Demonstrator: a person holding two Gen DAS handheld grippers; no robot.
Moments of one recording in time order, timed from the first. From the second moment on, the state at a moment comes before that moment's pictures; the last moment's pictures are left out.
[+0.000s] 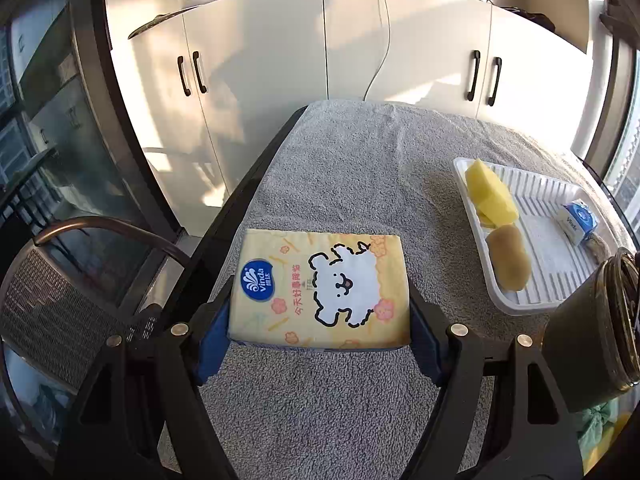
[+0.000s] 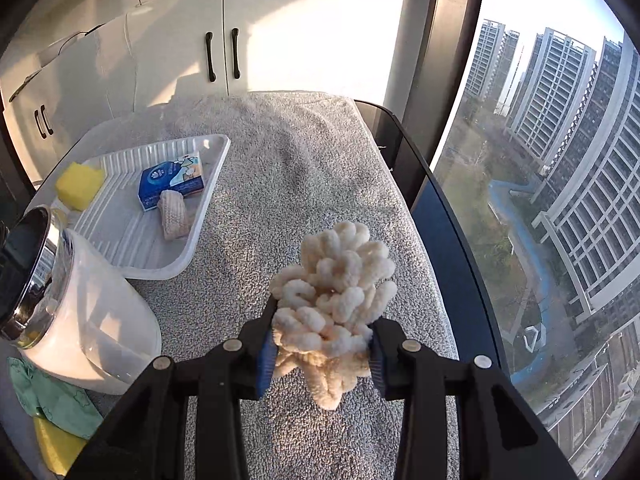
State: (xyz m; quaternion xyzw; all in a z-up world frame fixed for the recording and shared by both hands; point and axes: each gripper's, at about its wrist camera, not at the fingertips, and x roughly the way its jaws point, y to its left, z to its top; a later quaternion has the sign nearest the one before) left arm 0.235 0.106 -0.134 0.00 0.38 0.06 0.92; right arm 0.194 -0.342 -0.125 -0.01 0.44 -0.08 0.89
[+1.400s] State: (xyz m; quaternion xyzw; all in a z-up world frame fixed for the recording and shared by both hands) left arm 0.383 -0.057 -0.137 0.10 0.42 -0.18 0.89; right arm 0.364 -0.252 -0.140 -0.05 0.51 0.11 0.85
